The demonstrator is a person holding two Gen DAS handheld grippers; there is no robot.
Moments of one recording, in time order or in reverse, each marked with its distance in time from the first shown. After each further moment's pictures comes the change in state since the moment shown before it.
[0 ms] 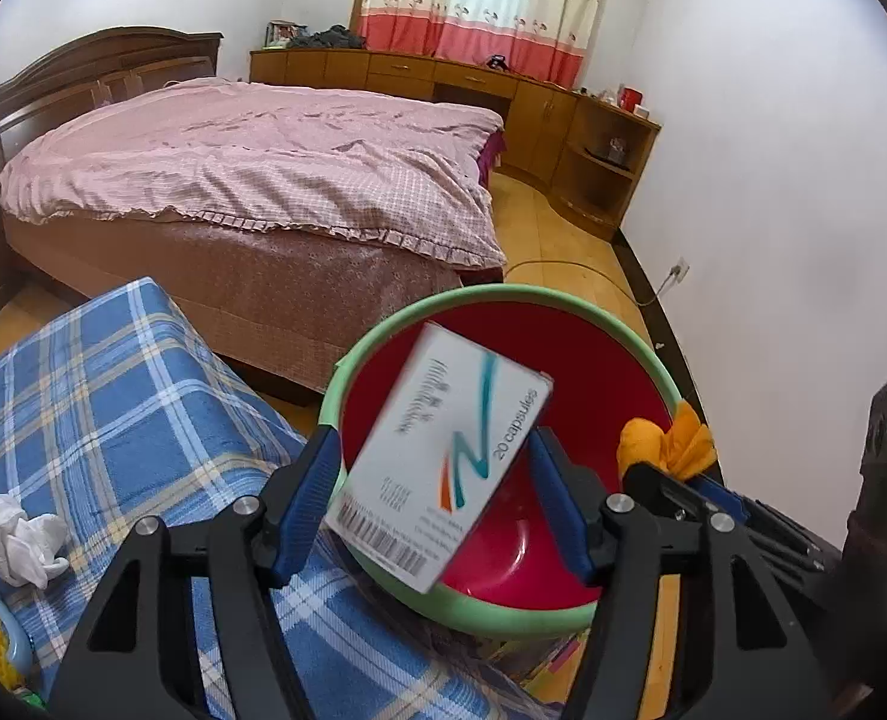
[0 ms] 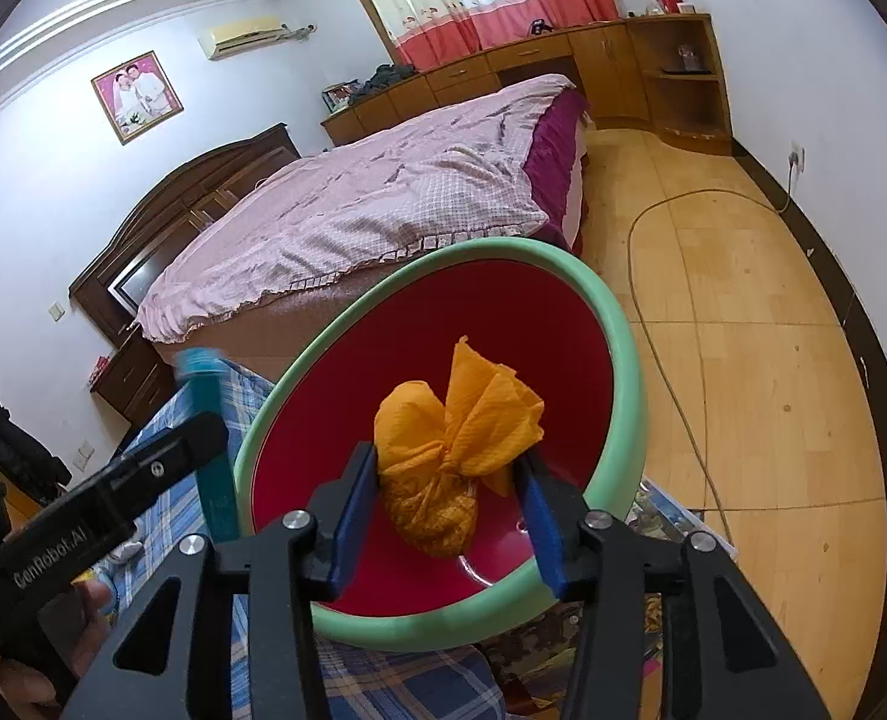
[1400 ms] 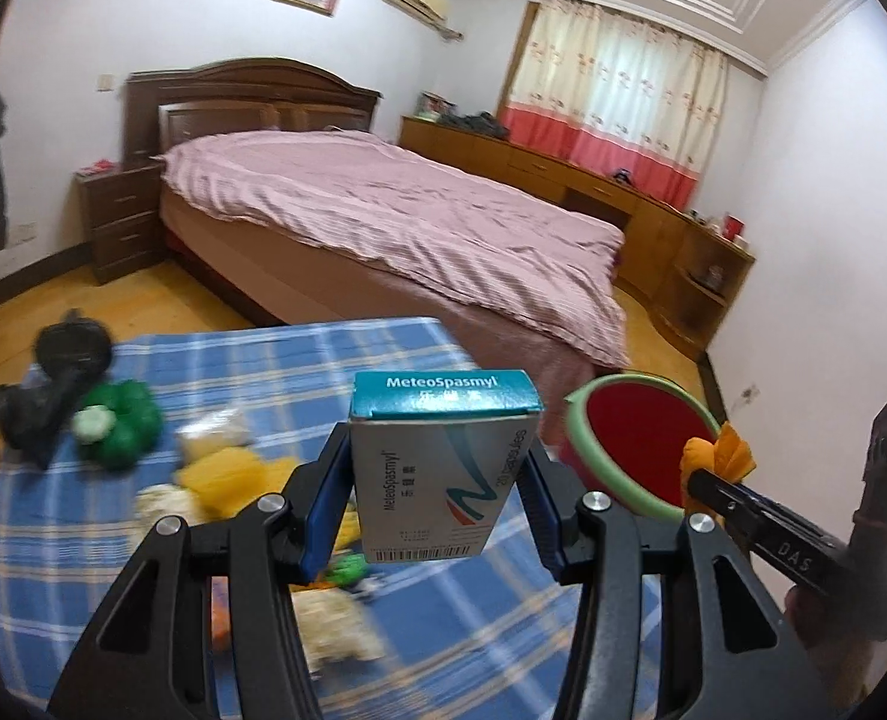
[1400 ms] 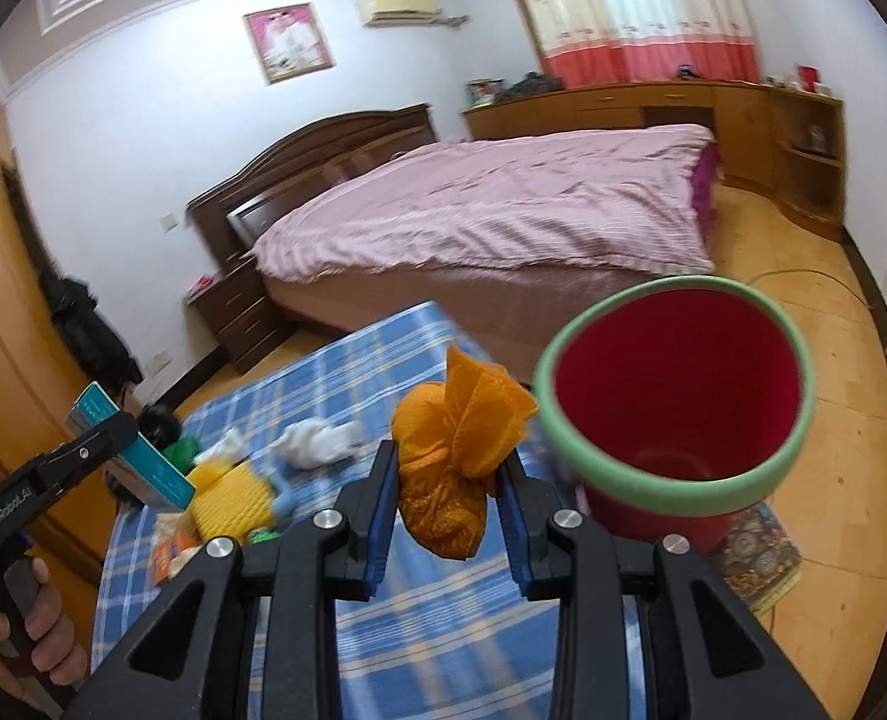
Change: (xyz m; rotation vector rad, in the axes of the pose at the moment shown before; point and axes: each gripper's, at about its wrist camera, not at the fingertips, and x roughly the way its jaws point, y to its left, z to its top) left arm -0.224 0.133 -0.065 -0.220 -0.212 0.193; right arm -0.087 0.154 -0.056 -0.238 -0.009 0.187
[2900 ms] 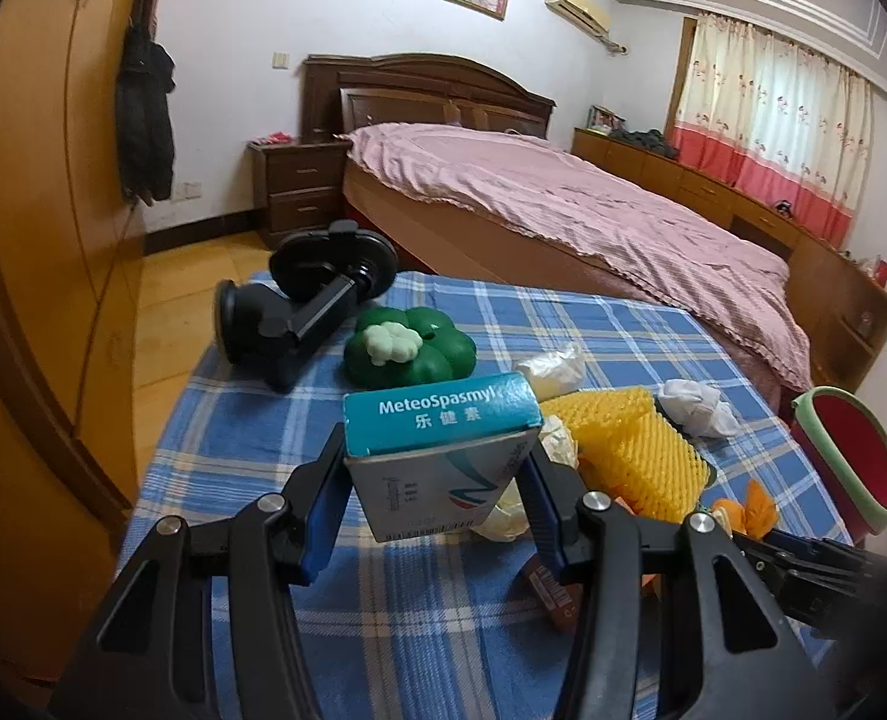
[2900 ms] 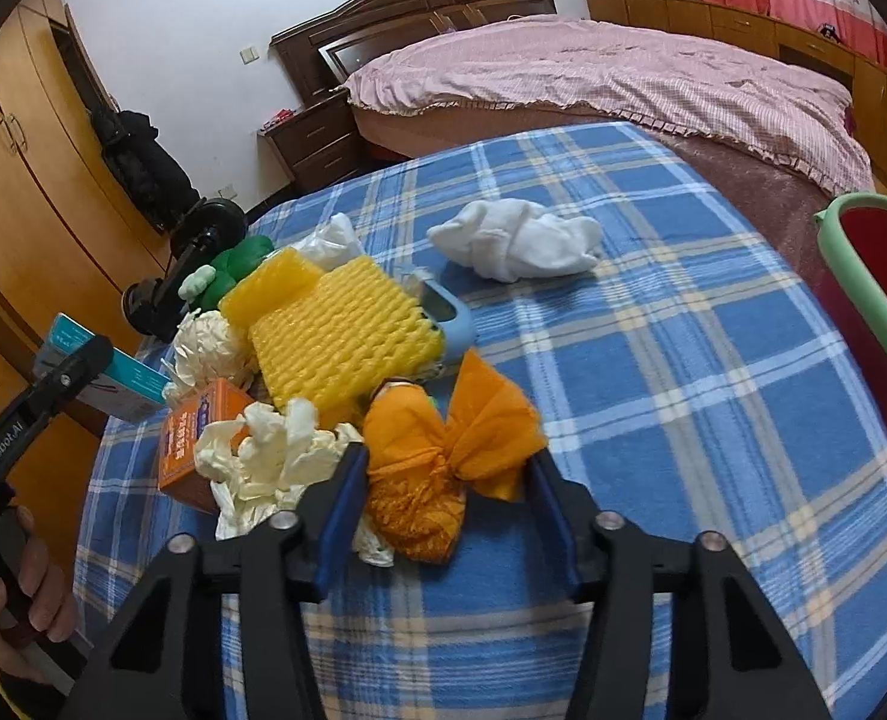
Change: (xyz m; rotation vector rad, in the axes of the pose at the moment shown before) left arm -0.023 0.172 -0.064 -0.154 -0.034 0.385; right arm 0.129 0.136 -0.086 -0.201 0.353 0.169
